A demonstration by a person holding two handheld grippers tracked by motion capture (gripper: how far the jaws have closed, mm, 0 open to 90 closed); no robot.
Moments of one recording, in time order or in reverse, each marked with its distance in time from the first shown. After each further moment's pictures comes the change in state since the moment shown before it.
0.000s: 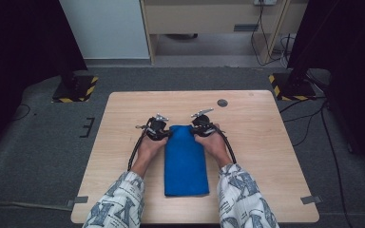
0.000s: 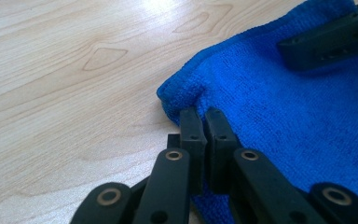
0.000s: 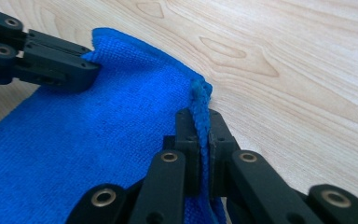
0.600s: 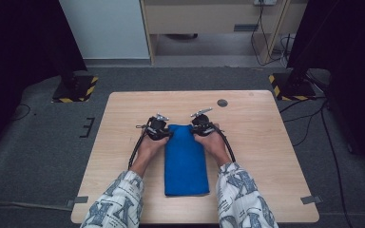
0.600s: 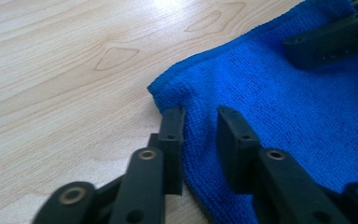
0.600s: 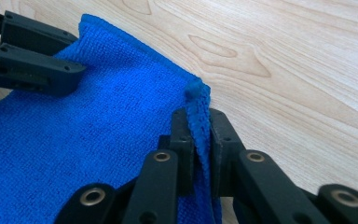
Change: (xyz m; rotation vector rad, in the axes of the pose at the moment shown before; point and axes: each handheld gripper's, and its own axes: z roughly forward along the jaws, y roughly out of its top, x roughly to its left) left arm 0.001 0.001 0.002 0.019 0.039 0.006; right arm -0.002 0.001 0.007 0.017 -0.031 0.006
